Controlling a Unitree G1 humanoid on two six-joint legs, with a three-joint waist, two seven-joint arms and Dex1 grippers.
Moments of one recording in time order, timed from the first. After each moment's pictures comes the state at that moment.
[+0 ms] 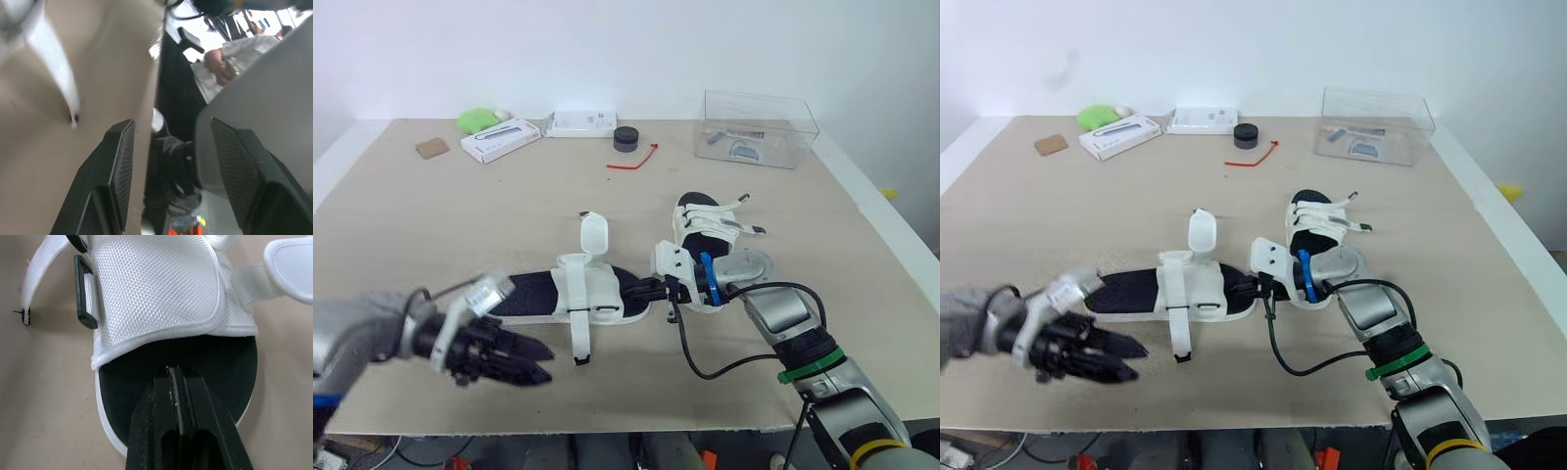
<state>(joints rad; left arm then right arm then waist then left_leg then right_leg) -0.12 0.90 0.03 -0.41 -0.87 1.05 -1.25 -0.62 -0.51 0.35 0.08 0.12 0.30 1.17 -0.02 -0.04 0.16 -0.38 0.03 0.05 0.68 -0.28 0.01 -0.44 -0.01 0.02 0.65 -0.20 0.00</state>
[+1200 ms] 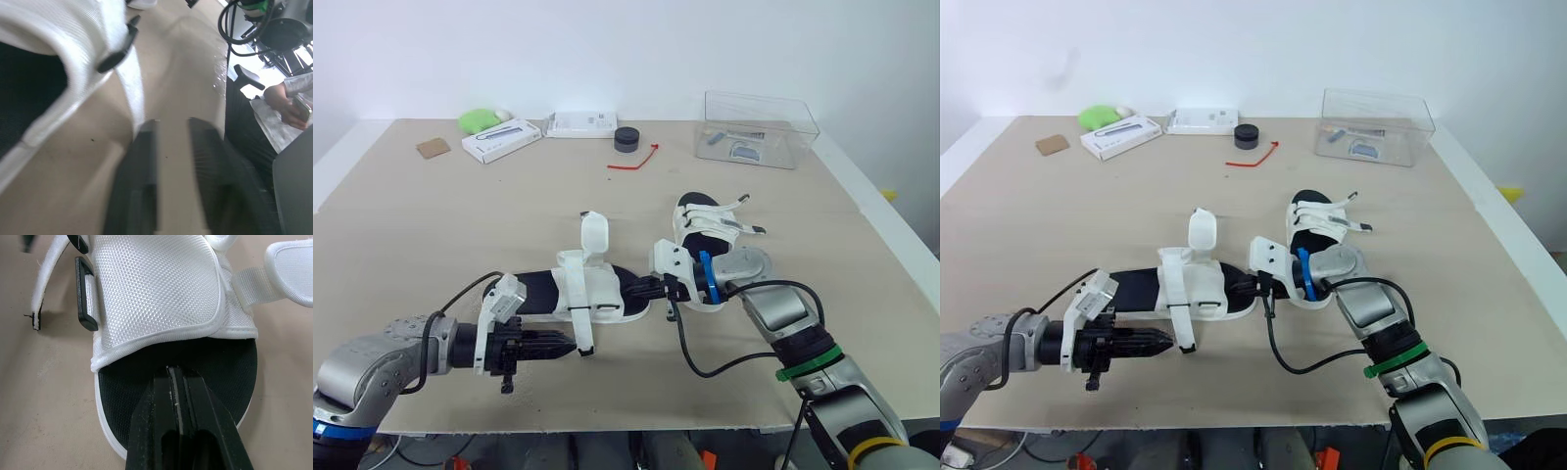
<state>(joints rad) -0.11 0.80 0.06 -0.39 -0.86 0.92 -1.01 -0.63 -0.50 0.35 0.10 0.11 0.28 1.18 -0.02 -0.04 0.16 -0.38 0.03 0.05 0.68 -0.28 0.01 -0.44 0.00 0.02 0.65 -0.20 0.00</state>
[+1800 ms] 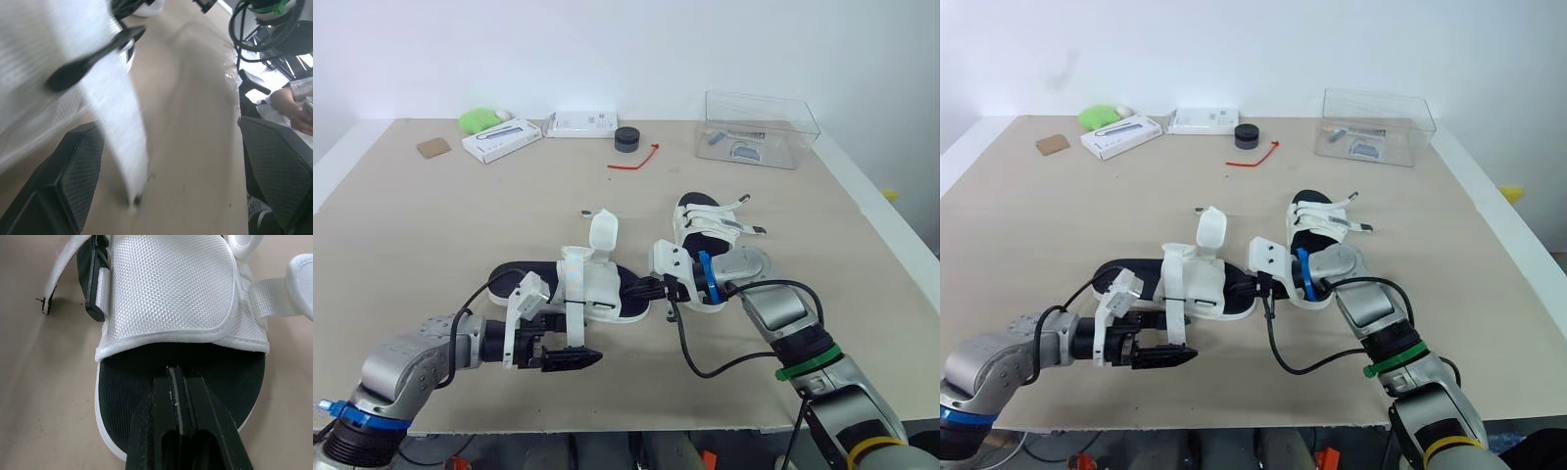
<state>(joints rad) -0.17 0.69 -0.08 -0.36 -0.76 0.84 -0.99 -0.63 -0.50 0.35 0.10 0.10 0.28 1.19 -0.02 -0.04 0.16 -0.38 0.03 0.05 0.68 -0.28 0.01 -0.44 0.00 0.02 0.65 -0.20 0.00</state>
